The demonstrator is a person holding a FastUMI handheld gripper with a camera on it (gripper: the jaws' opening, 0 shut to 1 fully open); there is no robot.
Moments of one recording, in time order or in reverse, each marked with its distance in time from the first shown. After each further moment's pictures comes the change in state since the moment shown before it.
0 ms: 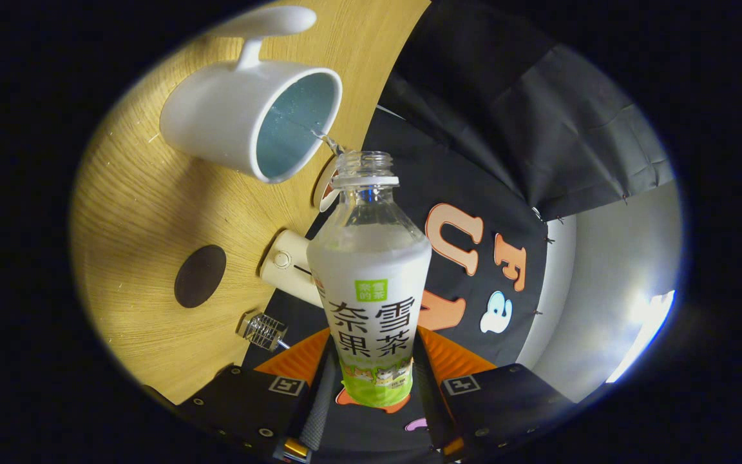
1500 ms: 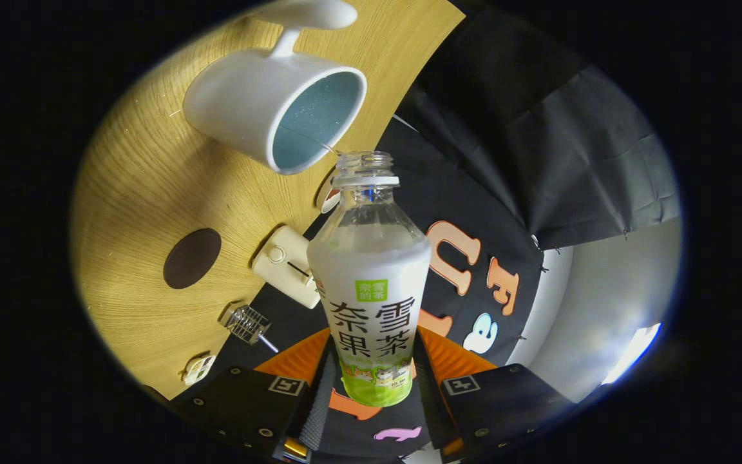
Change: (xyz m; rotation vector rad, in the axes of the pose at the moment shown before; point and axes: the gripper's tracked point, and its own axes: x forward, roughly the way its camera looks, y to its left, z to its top) arm 0.003 -0.008 0.011 -0.104 -0.043 0.000
